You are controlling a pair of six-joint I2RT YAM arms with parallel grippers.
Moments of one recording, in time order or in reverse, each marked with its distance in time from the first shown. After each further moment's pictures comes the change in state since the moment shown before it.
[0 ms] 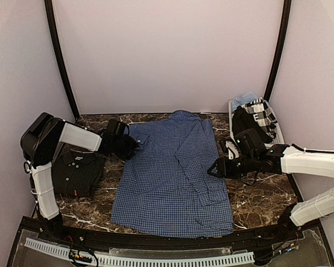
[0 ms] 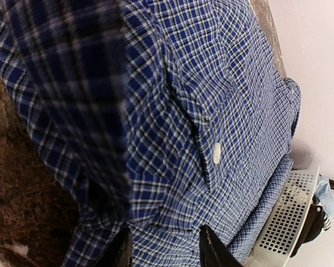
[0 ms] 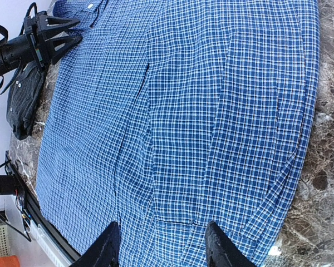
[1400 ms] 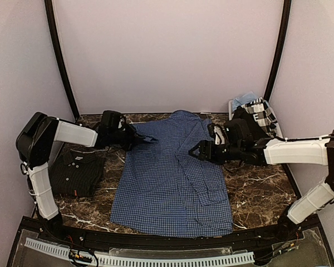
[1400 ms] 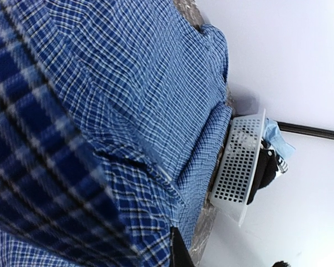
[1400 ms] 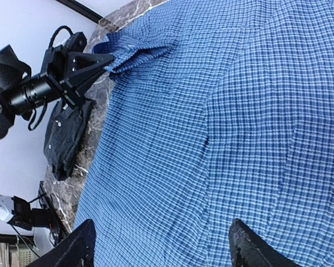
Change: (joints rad) left arm 0.035 -0.029 0.041 0.125 0.283 0.064; right arm 0.000 0.195 0.110 0.299 -0.043 0.071
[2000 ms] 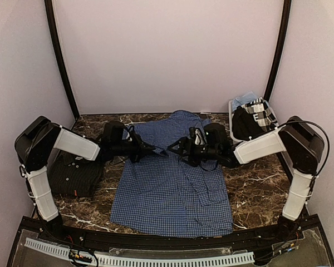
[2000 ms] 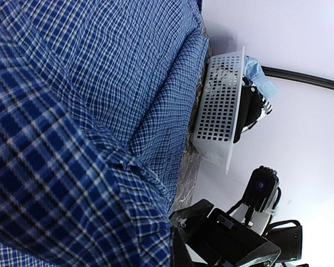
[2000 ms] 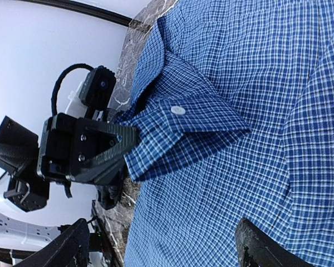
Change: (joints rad) left arm -0.102 -0.060 -0.190 0.259 0.153 -0.071; right arm 0.037 0.404 0.149 0.427 -0.148 0.296
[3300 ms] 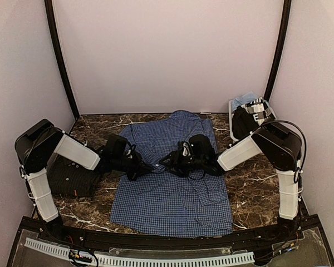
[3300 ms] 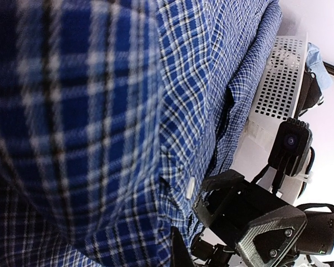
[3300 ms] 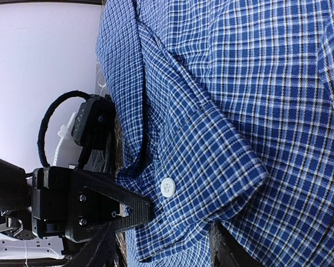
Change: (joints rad) left arm -0.066 -0.011 -0.137 -0.097 0.013 -0.026; right arm 0.078 0.246 0.092 0.109 -0.022 0.191
